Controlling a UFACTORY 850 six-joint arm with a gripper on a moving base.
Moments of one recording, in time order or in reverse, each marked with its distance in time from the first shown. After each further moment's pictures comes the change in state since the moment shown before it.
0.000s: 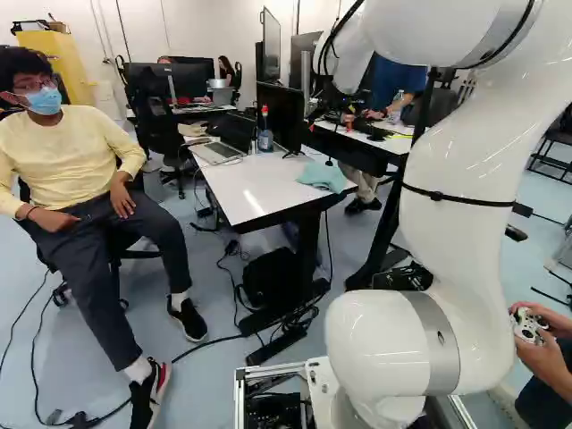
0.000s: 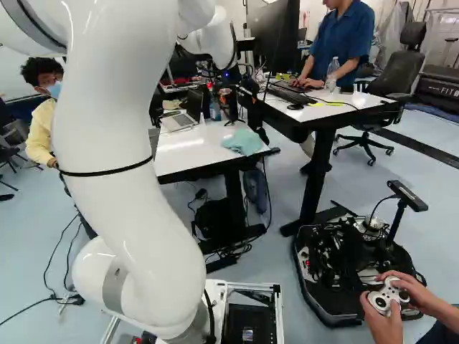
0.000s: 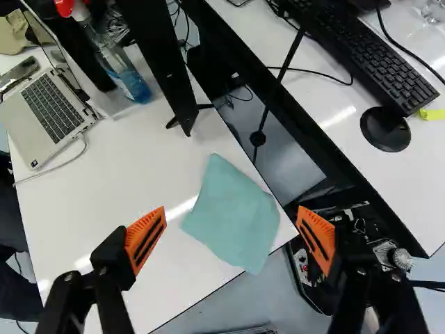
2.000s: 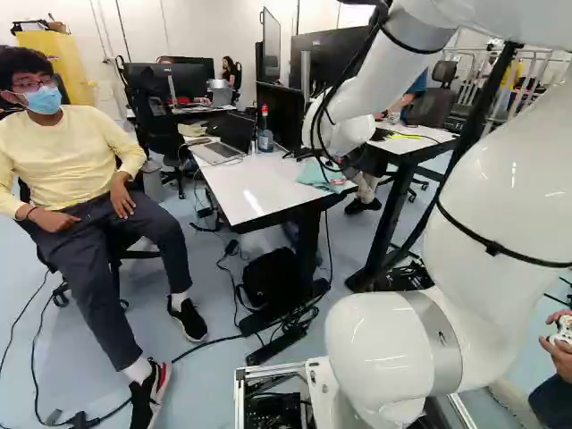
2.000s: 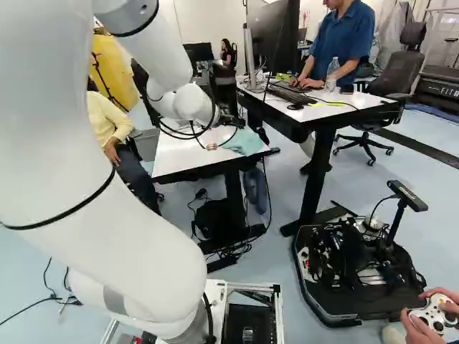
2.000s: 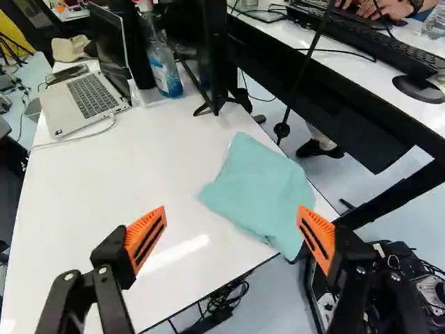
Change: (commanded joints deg) arm 4.9 17.9 43.5 -0.2 44.8 0.0
